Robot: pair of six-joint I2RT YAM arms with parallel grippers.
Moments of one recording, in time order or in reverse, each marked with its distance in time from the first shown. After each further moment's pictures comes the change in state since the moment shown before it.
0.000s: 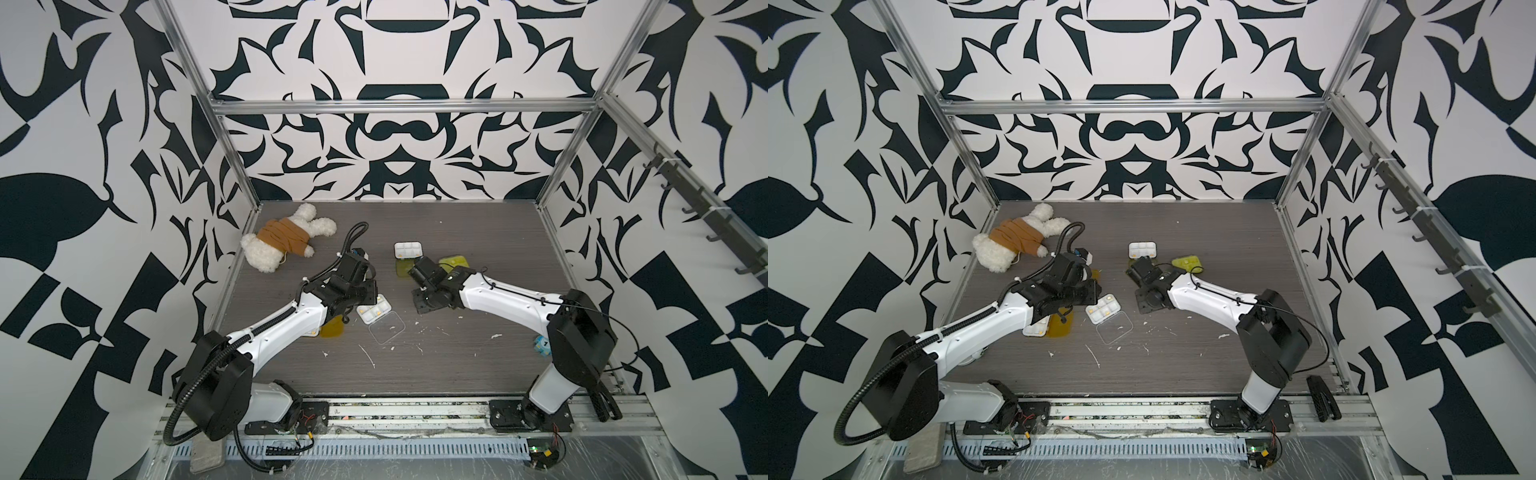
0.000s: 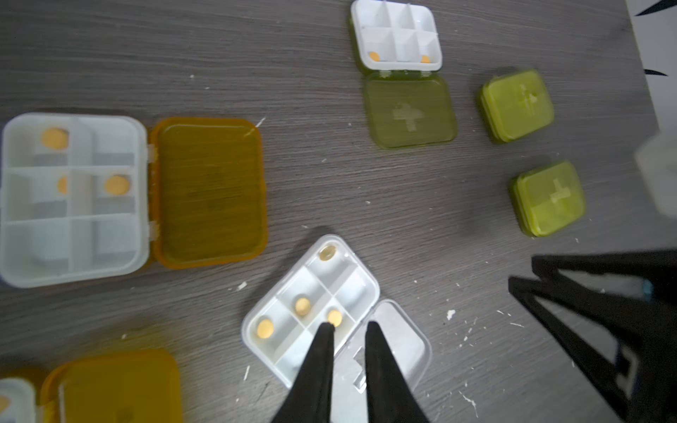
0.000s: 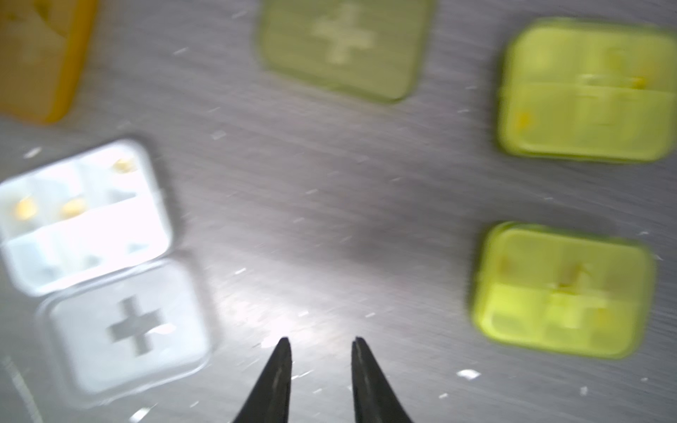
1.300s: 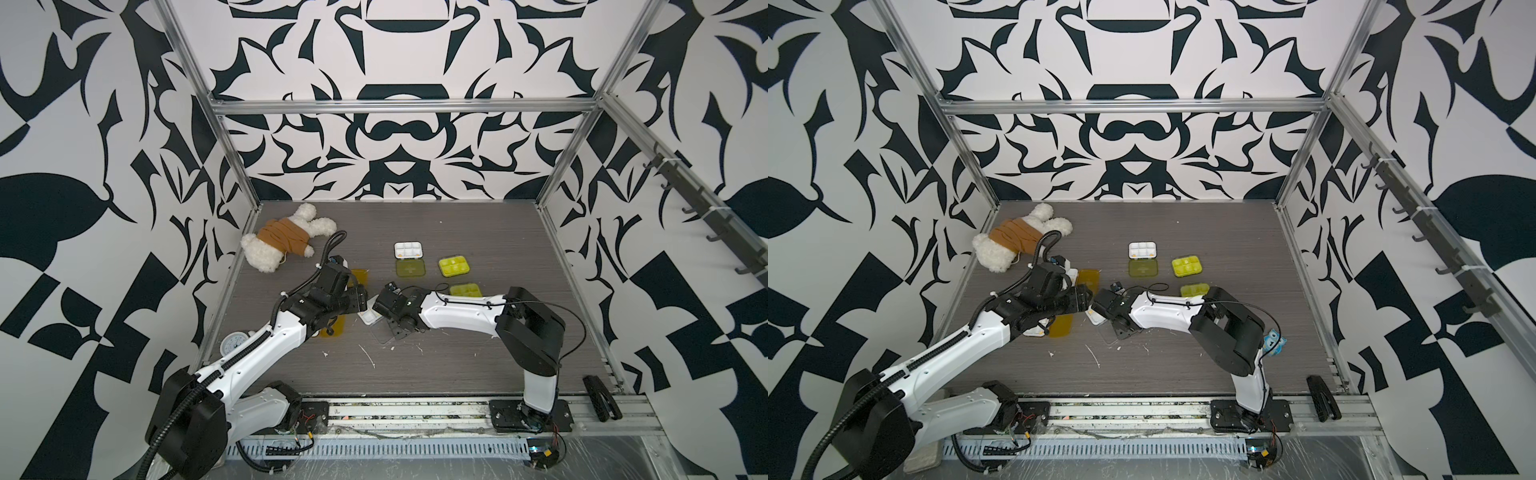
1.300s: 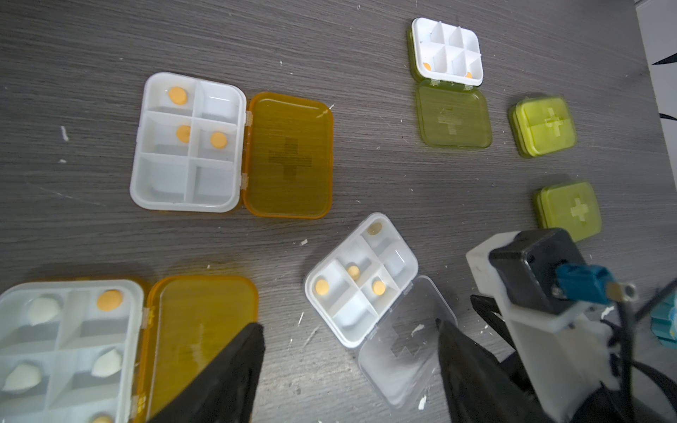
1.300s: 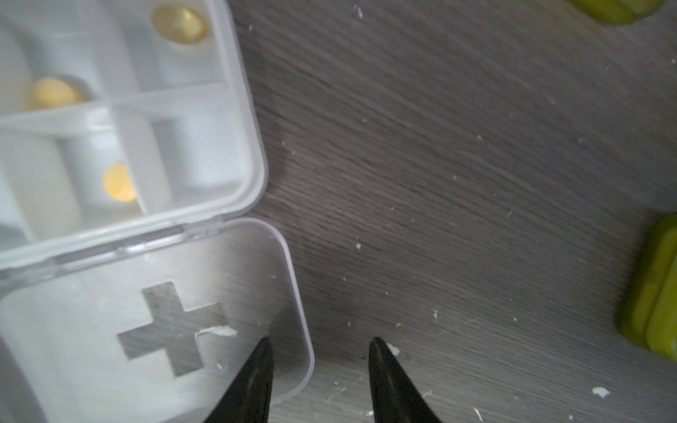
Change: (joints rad) left arm 0.043 -0.197 -0.105 -0.063 -0.036 -0.048; right arm 0.158 0.225 0.068 -0.011 0.107 0.071
